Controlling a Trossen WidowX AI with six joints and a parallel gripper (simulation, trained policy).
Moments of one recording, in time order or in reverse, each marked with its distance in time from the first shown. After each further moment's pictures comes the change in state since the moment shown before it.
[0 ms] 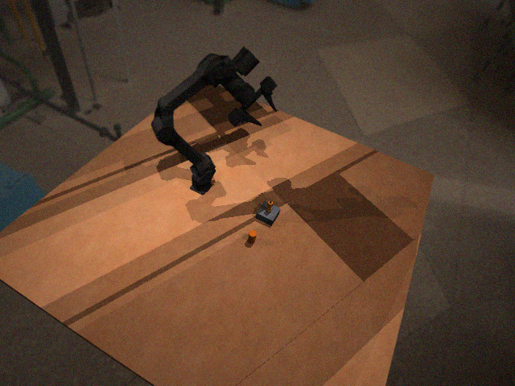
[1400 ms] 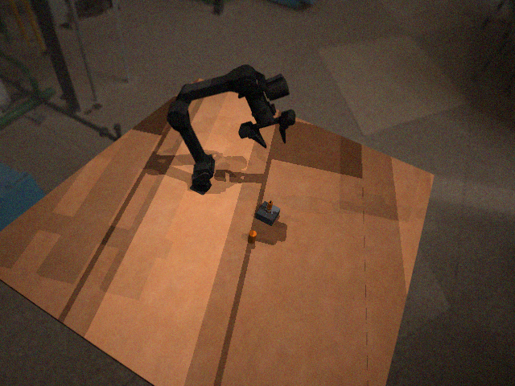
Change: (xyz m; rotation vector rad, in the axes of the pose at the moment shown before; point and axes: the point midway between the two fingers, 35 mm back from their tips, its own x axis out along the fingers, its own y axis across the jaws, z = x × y) arm 0.070 0.030 -0.041 0.325 0.075 0.351
